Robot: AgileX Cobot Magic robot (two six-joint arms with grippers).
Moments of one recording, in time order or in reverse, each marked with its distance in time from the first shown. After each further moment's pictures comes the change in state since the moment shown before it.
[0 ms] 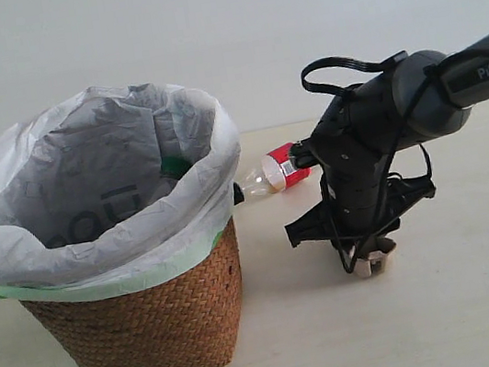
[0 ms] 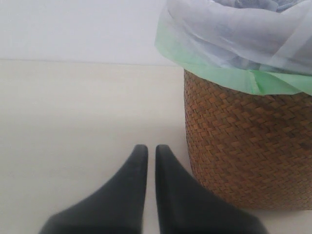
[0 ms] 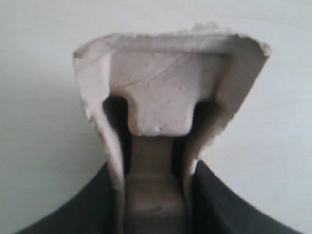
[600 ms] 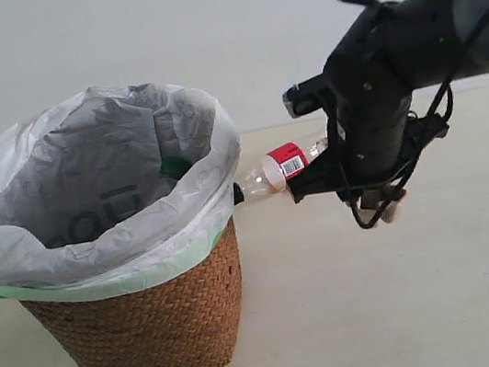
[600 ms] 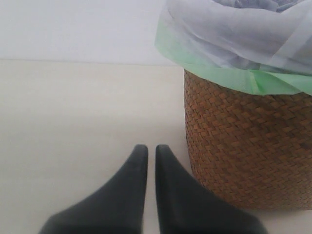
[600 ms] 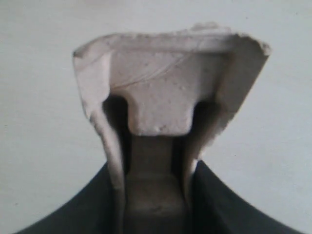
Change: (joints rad) left arm 0.000 0.000 0.000 0.000 0.000 0.000; right arm 0.000 -0.212 0.000 0.038 0.092 -0.180
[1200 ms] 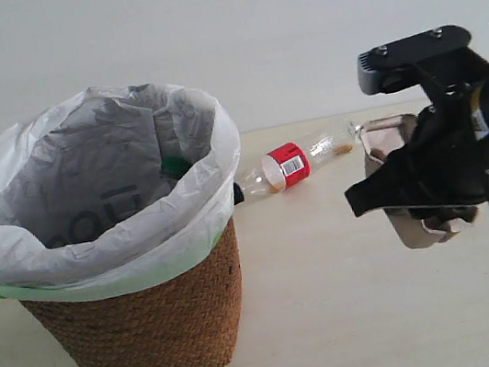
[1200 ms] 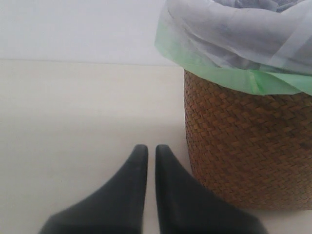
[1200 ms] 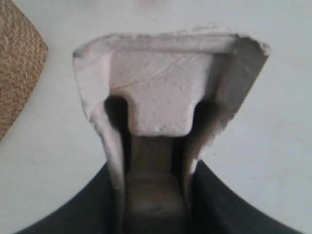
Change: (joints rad) left arm 0.000 0.000 0.000 0.000 0.000 0.000; right arm 0.000 -0.532 0.463 0.159 -0.230 -0.130
